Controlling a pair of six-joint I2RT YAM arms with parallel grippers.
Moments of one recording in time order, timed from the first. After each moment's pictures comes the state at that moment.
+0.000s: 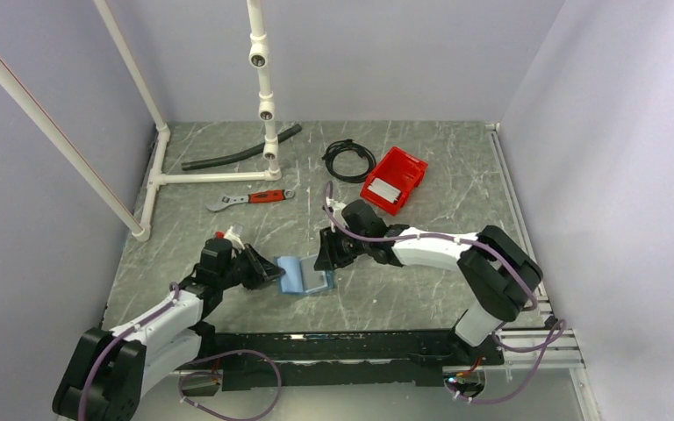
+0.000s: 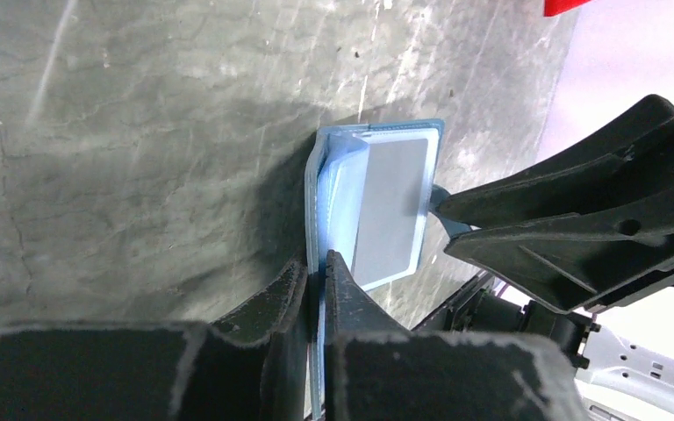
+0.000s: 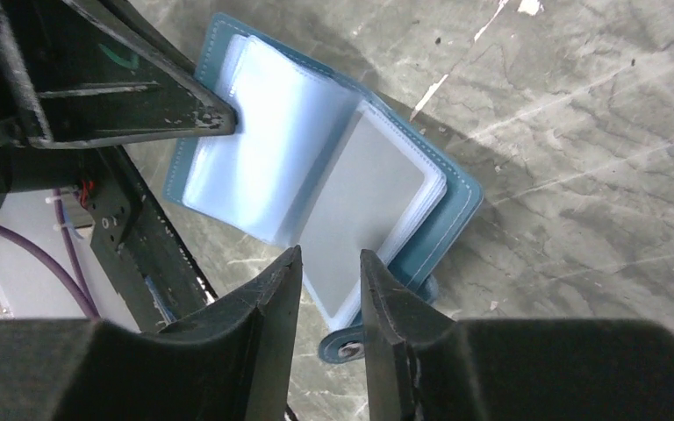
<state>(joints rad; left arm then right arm) -0.33 0.95 0.14 0.21 0.41 -1.00 0.81 1.60 0.82 0.06 -0.41 0.49</state>
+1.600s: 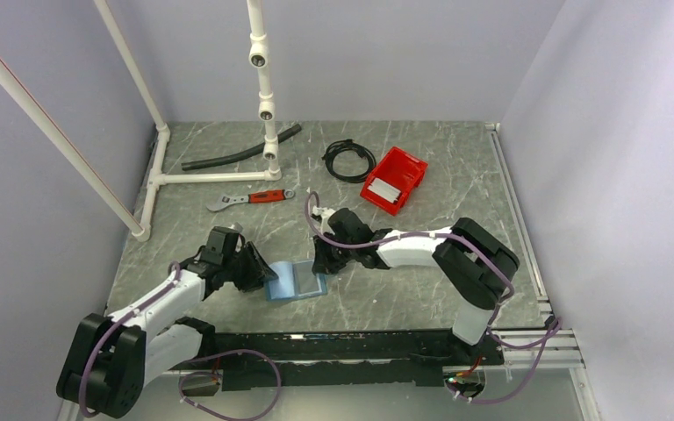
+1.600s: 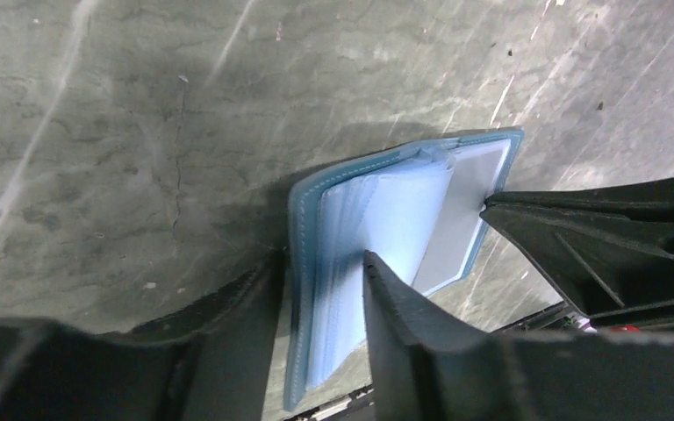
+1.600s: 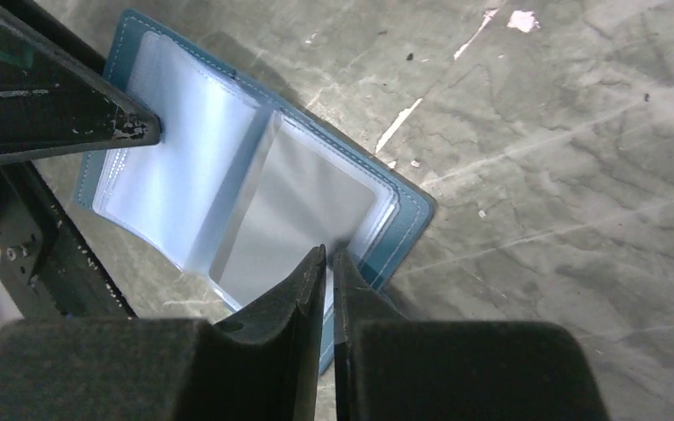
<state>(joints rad) -0.32 1.05 0.35 -0.27 0.26 -0.86 0.88 1.75 0.87 0.09 -0.30 0.44</state>
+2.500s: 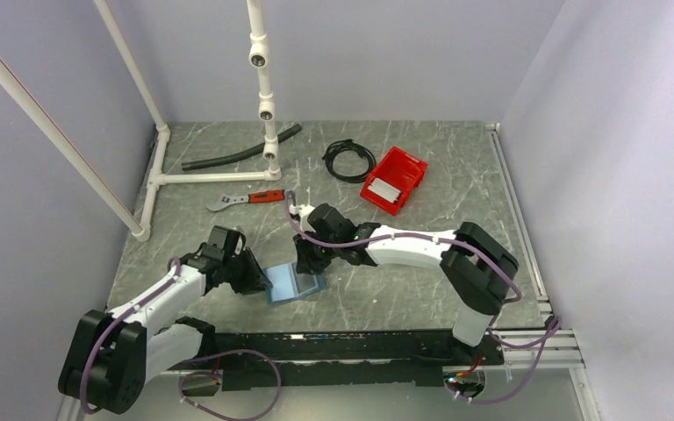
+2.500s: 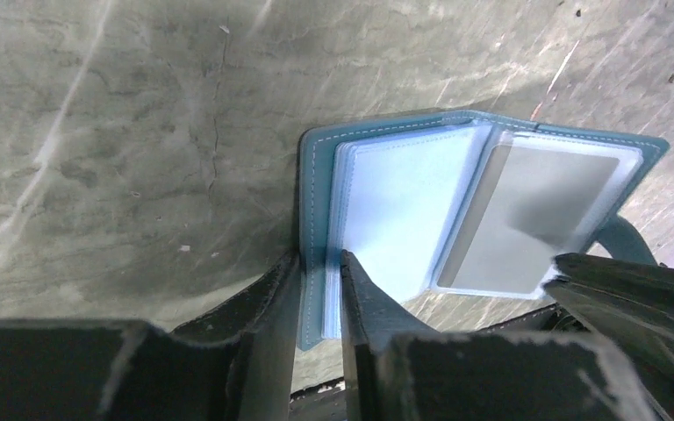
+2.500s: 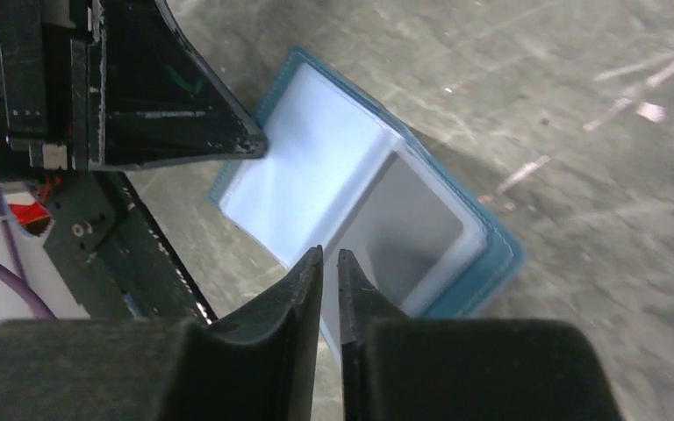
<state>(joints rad) -0.32 1.06 0.40 -0.41 0.27 -0.81 0.98 1.70 1.04 -0.12 -0.24 0.37</state>
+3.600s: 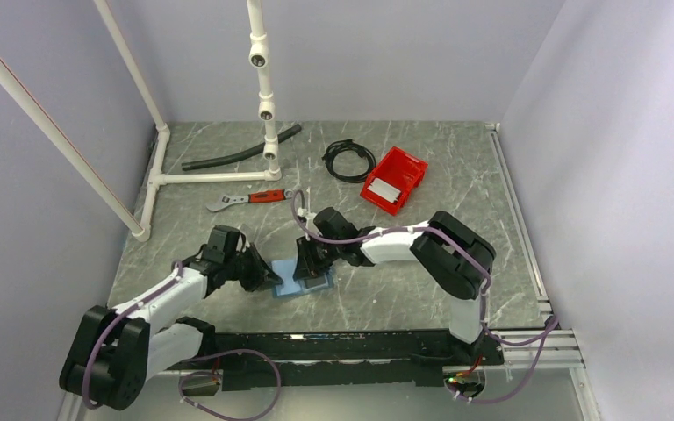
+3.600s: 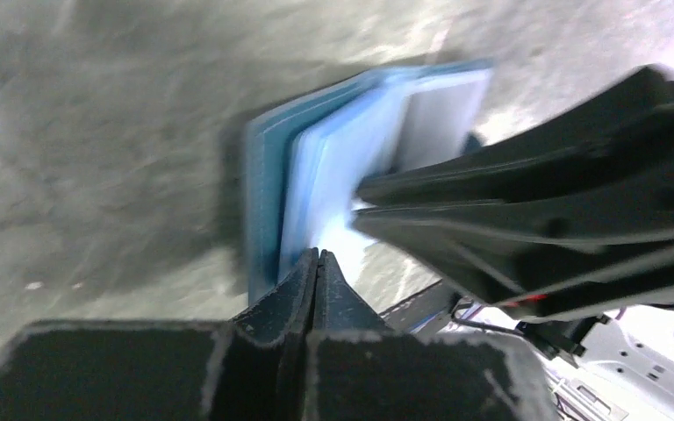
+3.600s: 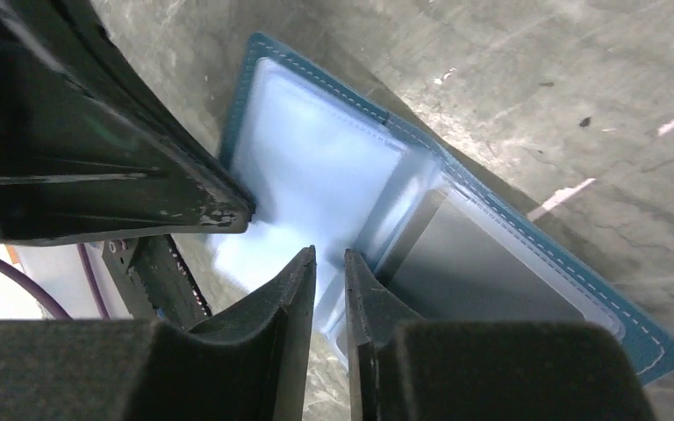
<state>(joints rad) -0.32 1.06 0.38 -0.22 0.45 -0.92 0.92 1.90 0.97 0.17 -0.46 0.56</state>
